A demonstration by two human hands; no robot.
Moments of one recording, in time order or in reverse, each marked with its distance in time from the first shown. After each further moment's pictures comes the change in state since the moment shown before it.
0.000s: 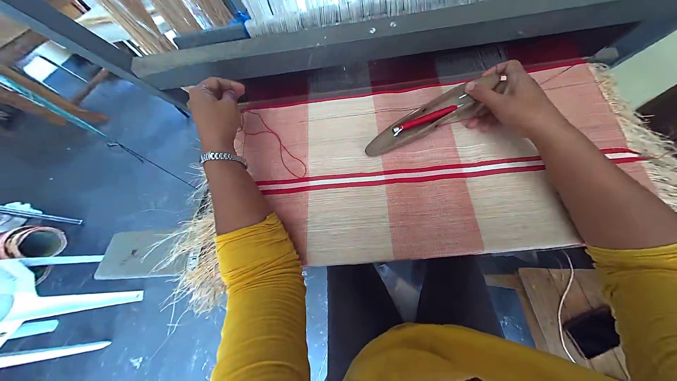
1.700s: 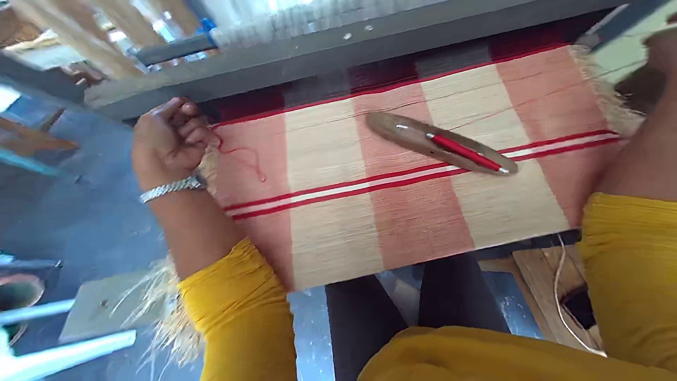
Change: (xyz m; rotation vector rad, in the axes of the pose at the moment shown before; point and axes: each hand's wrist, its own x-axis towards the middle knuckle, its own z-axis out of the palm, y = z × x) left_hand 0.010 -0.002 -0.014 -0.942 -0.130 -0.410; right_hand 0.010 0.097 -0.202 -0.657 0.551 0.121
